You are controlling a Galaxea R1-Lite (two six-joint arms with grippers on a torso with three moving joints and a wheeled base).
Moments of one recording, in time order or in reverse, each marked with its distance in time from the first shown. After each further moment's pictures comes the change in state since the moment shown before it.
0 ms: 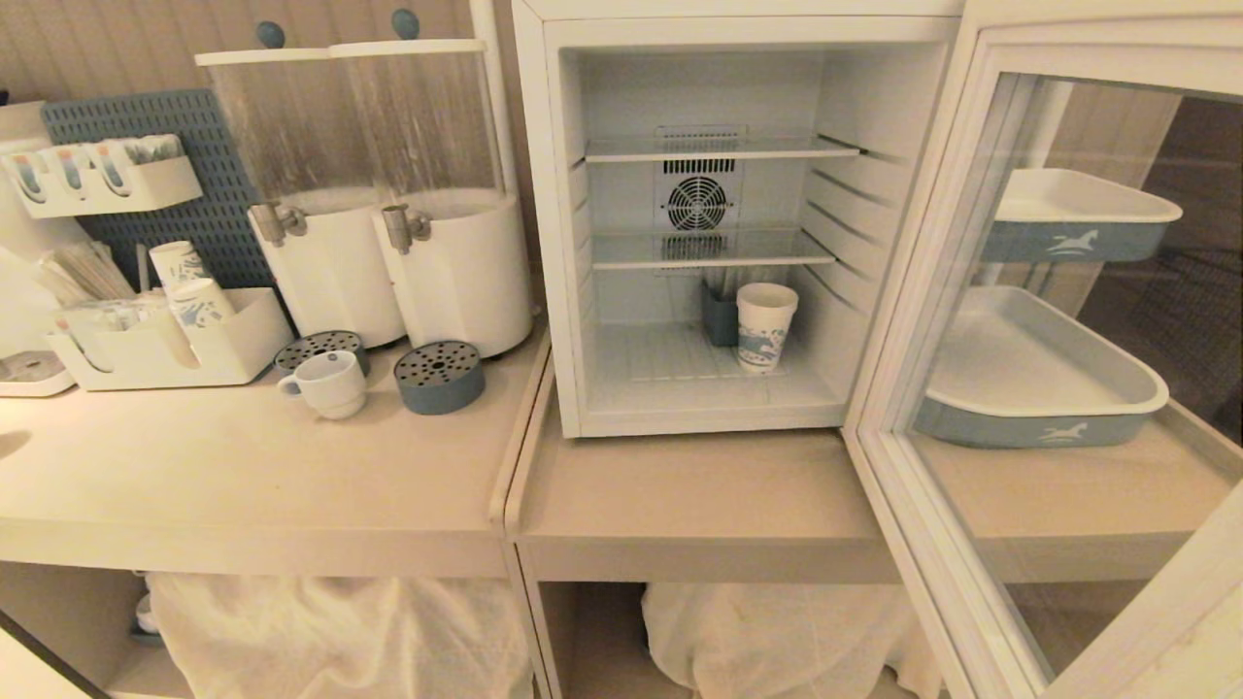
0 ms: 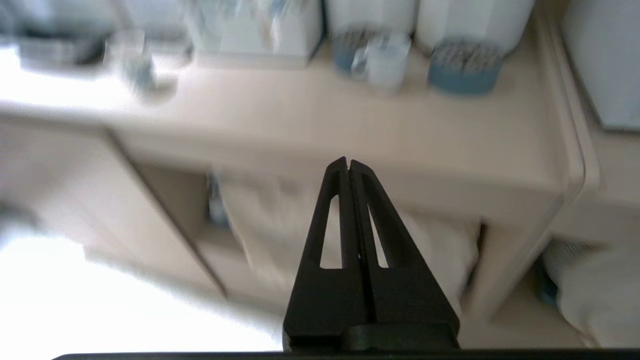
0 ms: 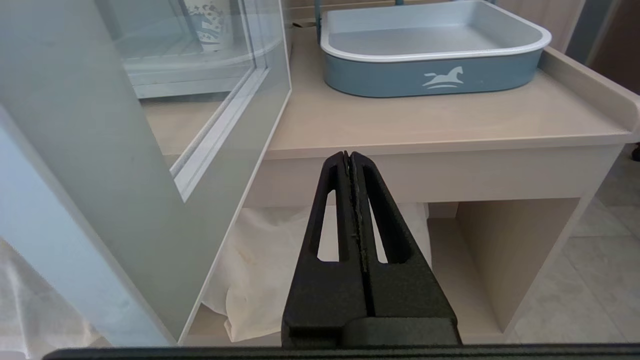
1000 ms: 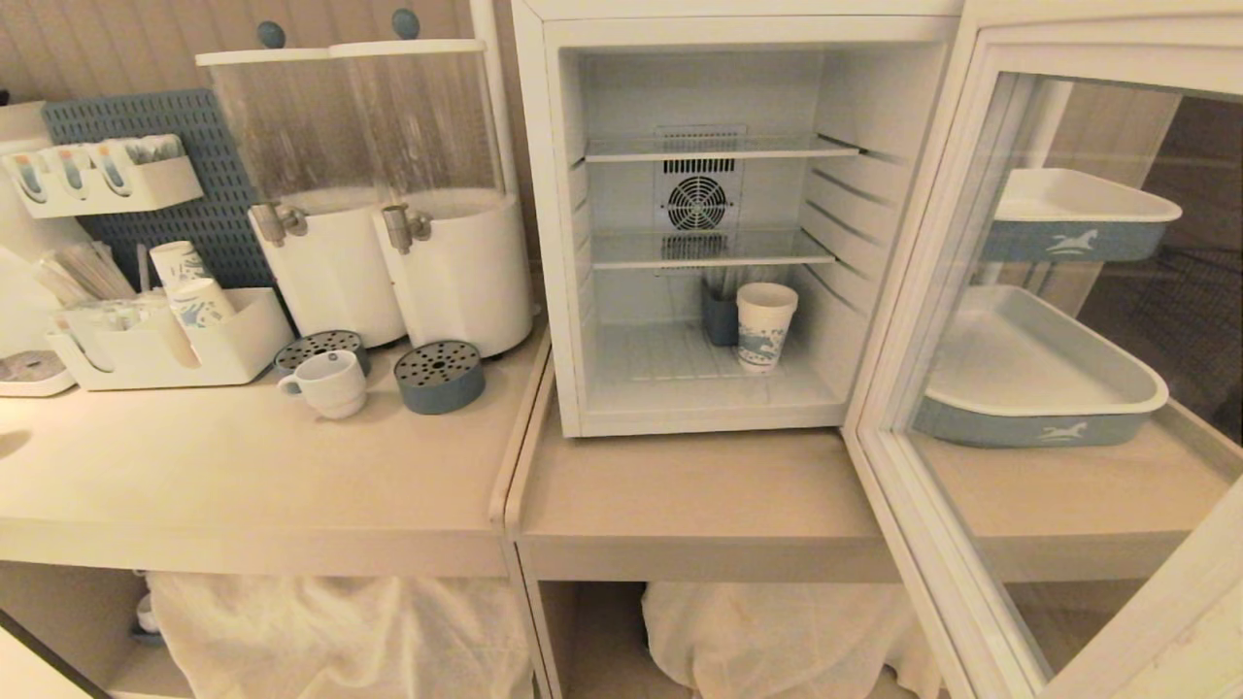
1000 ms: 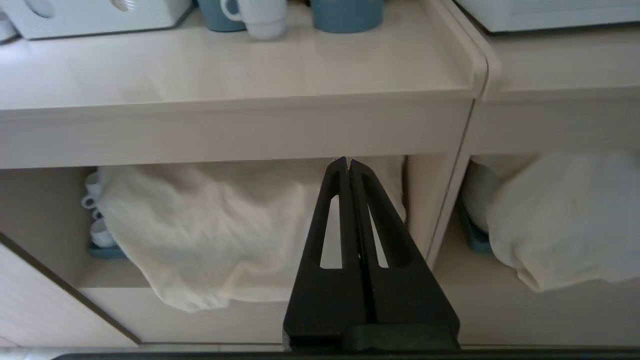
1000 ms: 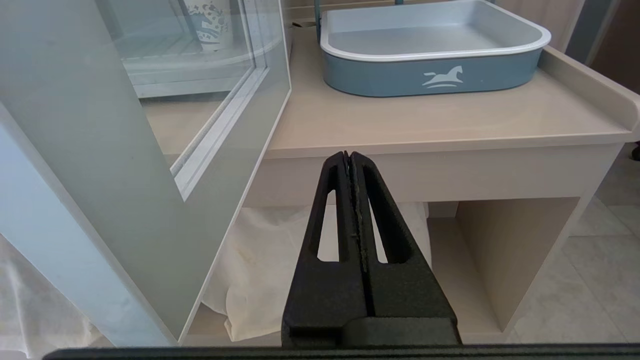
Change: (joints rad) left arm 0.056 -0.374 0.627 -0.313 -0.356 0.014; right arm -0.001 0.000 0.000 0.001 0.000 0.000
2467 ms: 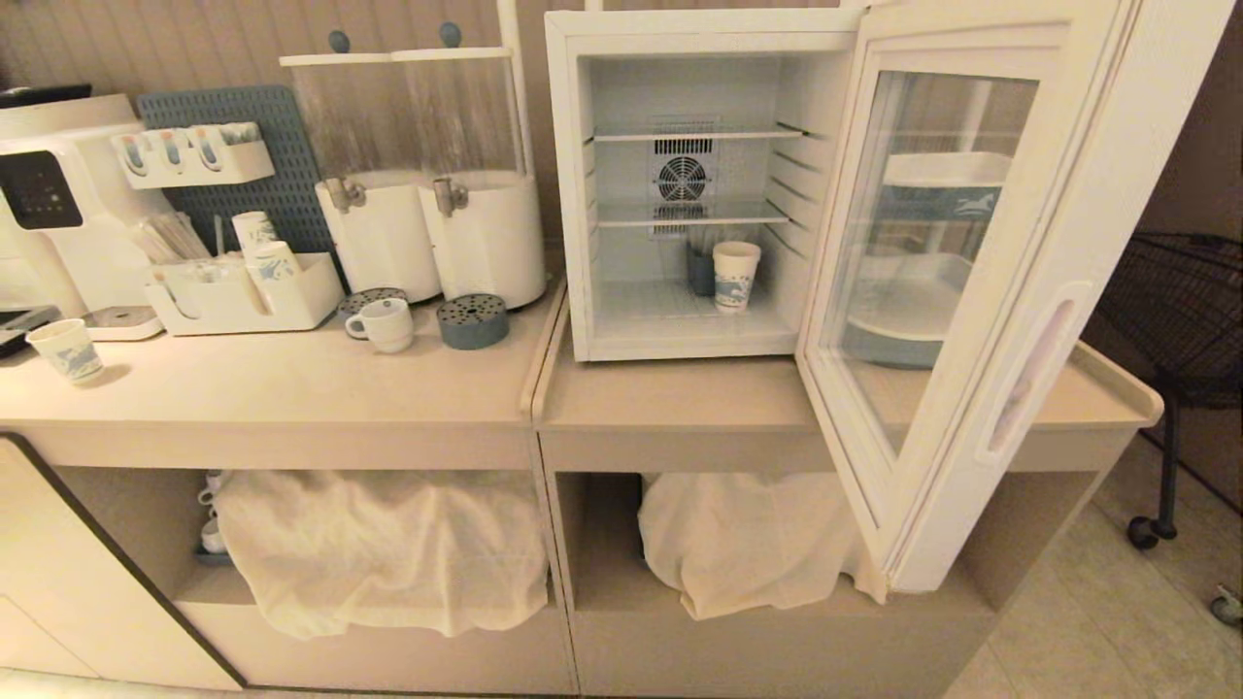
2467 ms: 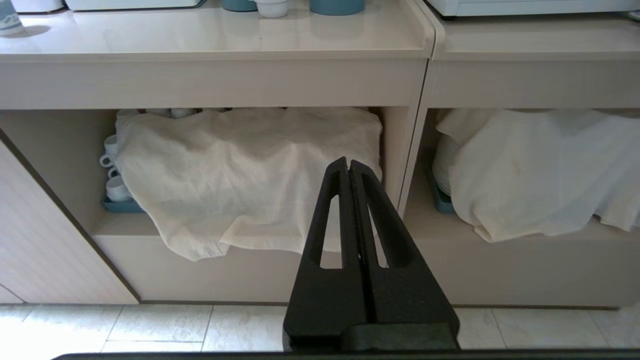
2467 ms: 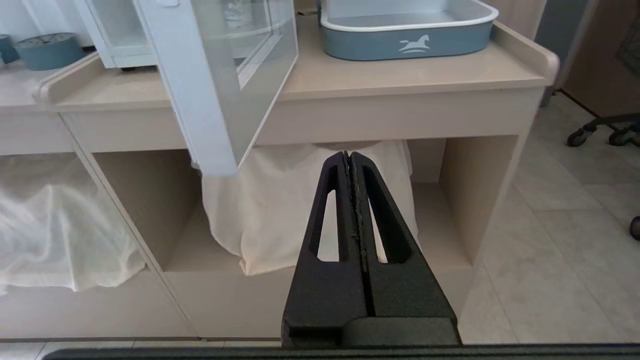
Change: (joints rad) left arm 0.000 -0.001 0.031 -0.059 -0.008 -0.046; right arm 0.000 0.000 0.000 -0.001 0.000 0.000
